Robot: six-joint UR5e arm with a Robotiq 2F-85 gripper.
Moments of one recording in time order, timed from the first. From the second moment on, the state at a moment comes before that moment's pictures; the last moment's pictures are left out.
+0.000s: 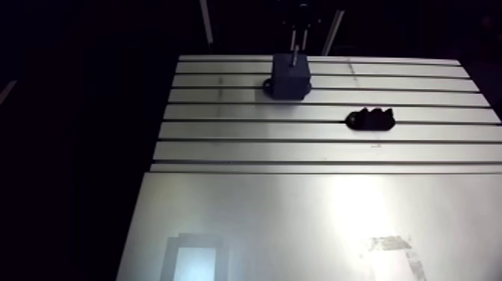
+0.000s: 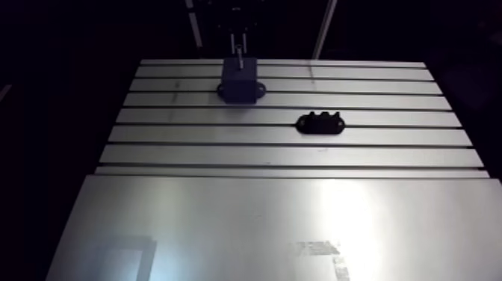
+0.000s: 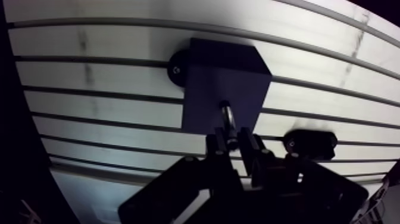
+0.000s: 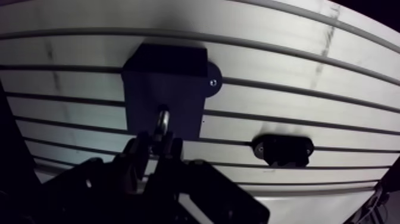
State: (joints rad) arm -0.02 -0.99 1.34 -1.63 -1.60 -1.71
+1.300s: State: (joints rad) arm -0.02 -0.99 1.34 -1.65 -1.60 -1.72
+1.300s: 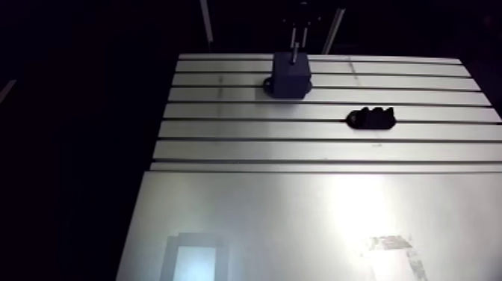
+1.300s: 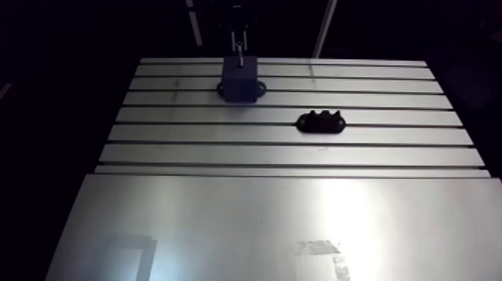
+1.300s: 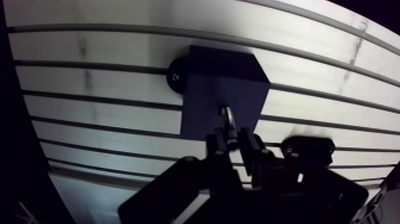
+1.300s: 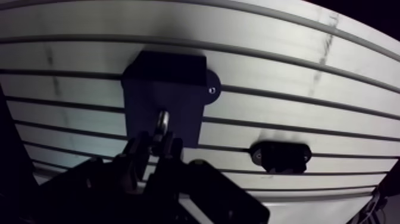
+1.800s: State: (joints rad) arm -0.02 -0.99 1.33 -1.64 -1.60 -1.72
